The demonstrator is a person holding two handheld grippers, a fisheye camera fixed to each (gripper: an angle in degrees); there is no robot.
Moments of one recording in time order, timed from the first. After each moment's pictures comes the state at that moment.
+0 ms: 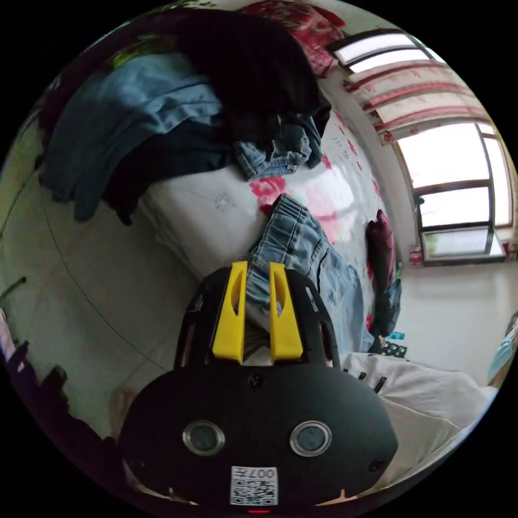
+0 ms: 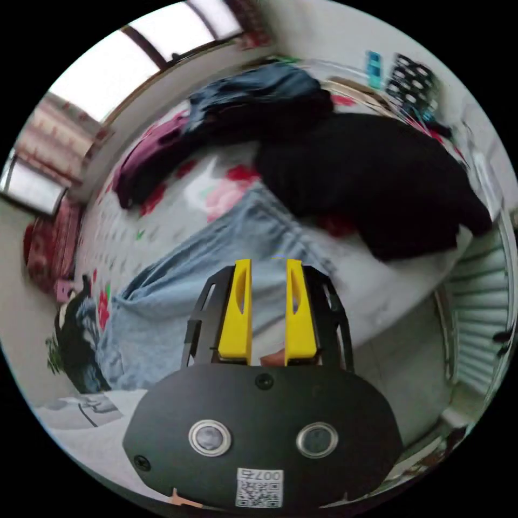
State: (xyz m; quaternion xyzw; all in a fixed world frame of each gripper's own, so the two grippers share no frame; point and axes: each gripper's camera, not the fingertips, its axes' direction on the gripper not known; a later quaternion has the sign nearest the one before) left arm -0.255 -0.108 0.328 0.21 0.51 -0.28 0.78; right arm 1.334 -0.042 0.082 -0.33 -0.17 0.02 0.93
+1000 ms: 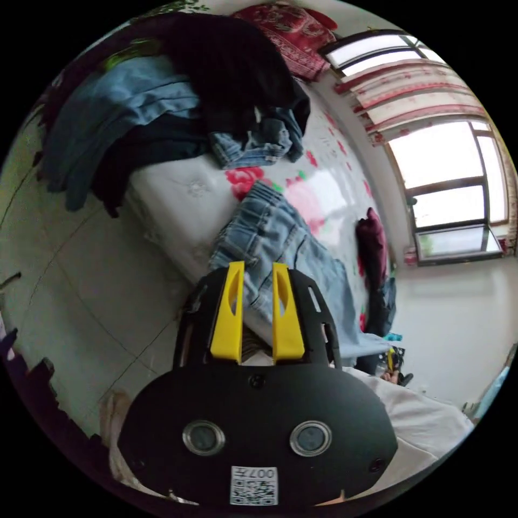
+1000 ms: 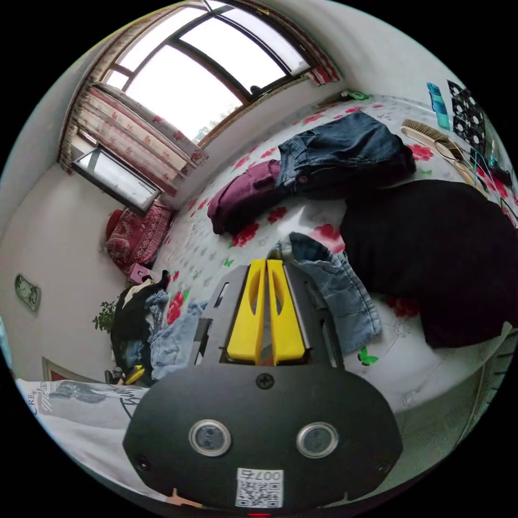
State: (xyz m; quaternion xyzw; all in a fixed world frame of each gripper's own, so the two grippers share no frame) left arm -0.201 -0.076 0.303 0.23 0.50 -0.29 0.78; right arm 1.343 -0.074 -0.018 -0.22 -0.41 0.00 0.89
